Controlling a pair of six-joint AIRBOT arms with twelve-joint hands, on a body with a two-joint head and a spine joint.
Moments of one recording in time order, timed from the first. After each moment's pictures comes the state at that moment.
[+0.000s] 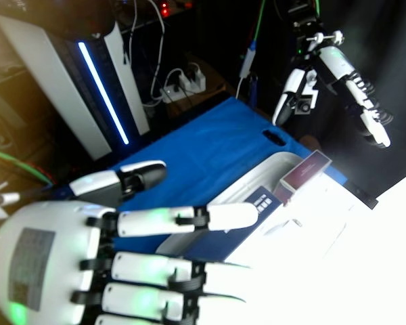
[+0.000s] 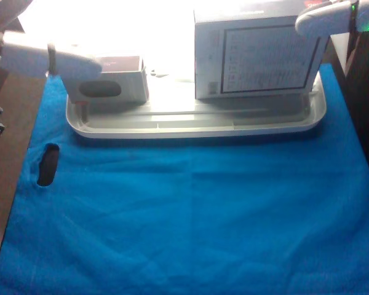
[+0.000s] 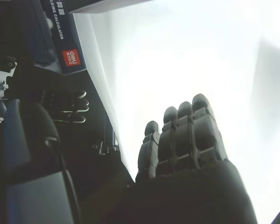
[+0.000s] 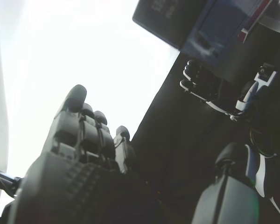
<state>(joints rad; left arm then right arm) 0.66 -0.99 1.41 0.06 -0.73 0.46 -0.55 -1.08 1.50 -0.22 0.84 -0.23</state>
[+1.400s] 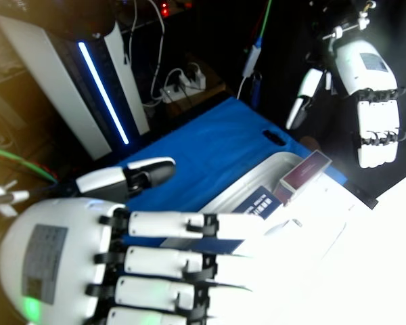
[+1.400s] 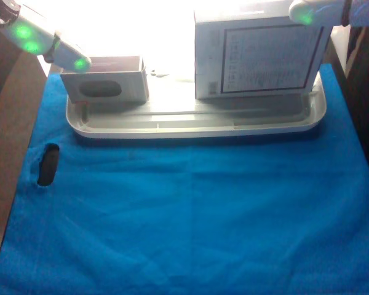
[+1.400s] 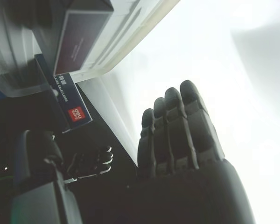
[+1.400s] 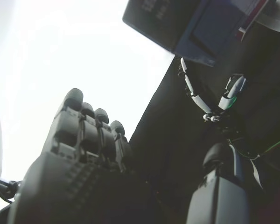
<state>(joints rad) 0.32 -1.04 1.52 1.07 -0.29 0.00 -0.55 -1.09 1.51 -0.23 0.84 -0.23</state>
